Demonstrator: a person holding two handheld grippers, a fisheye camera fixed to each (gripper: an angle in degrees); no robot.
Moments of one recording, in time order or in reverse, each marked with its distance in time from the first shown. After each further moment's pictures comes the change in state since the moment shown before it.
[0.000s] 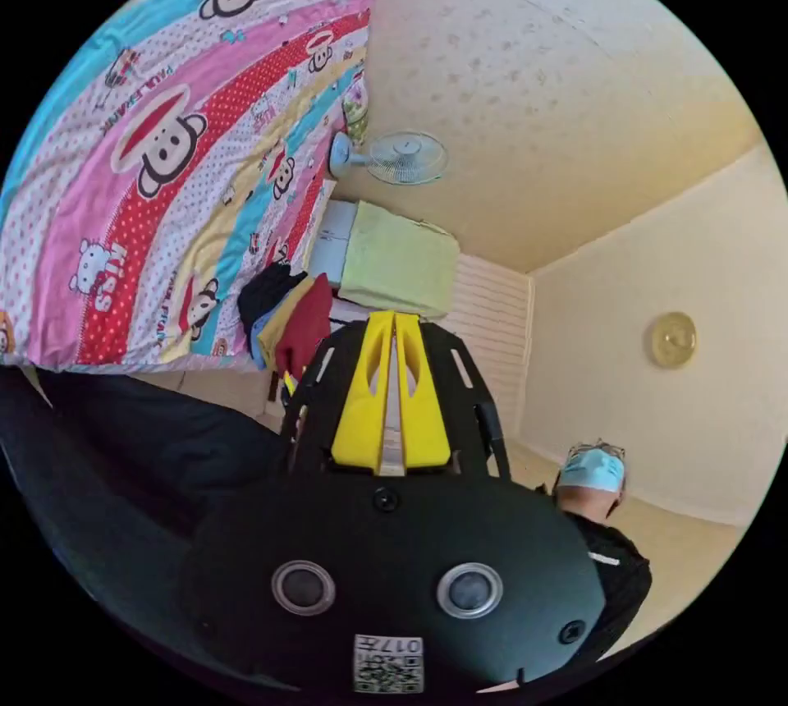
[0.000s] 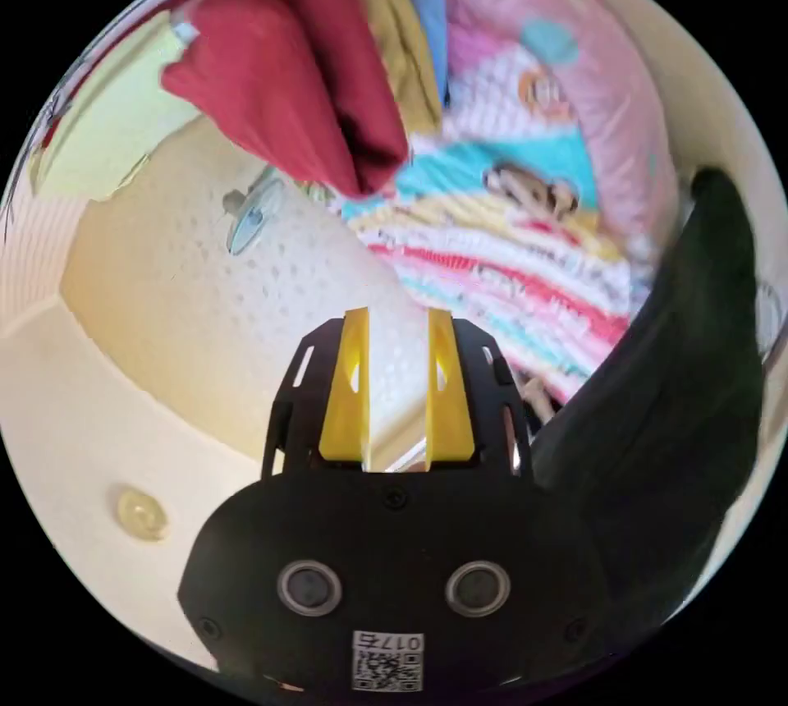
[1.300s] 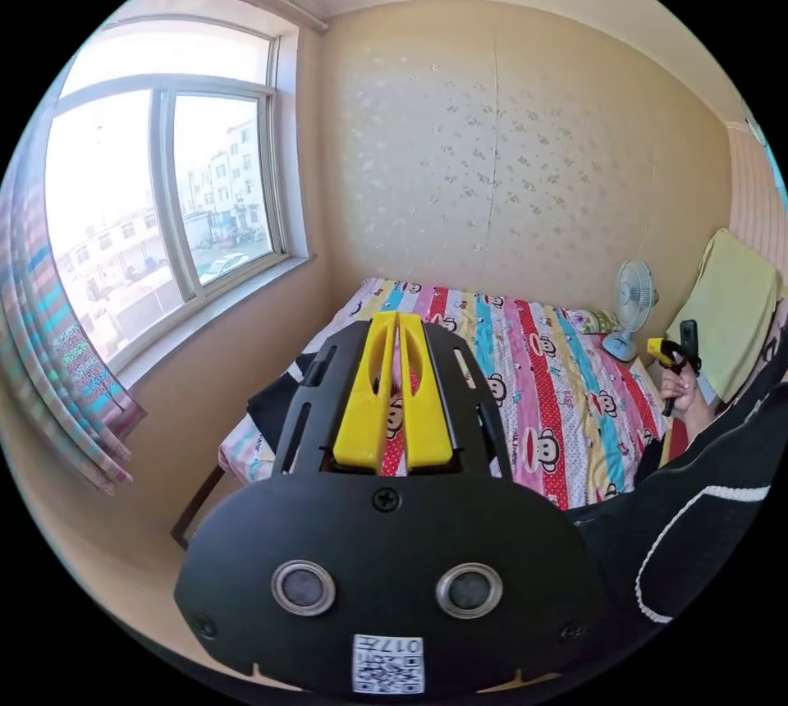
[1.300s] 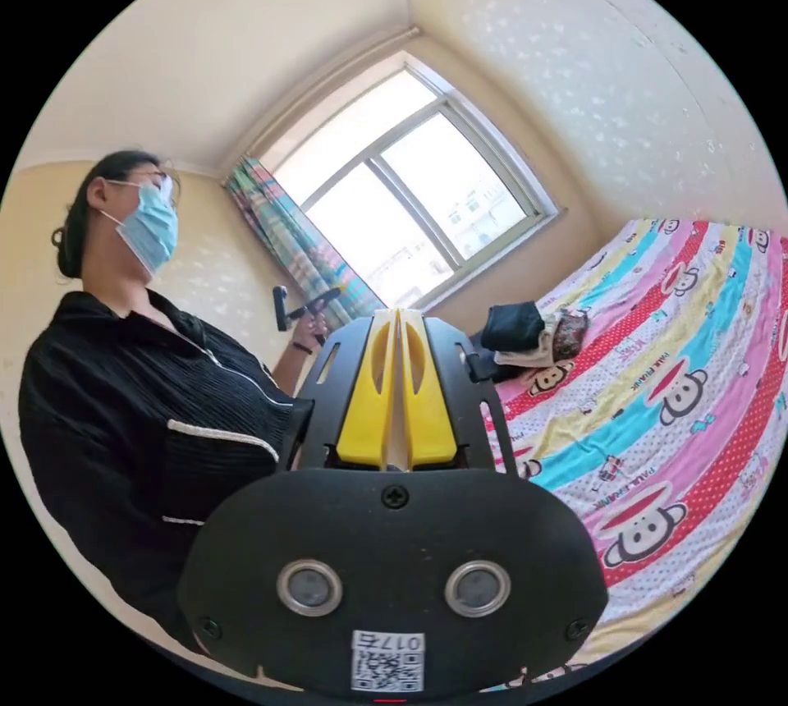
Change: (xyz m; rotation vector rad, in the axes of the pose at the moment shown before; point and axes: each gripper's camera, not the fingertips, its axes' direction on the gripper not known) left arm 0.118 0.238 -0.230 0.942 -1.360 0.760; right arm -0.095 0.473 0.339 -1.464 0.259 -1.444
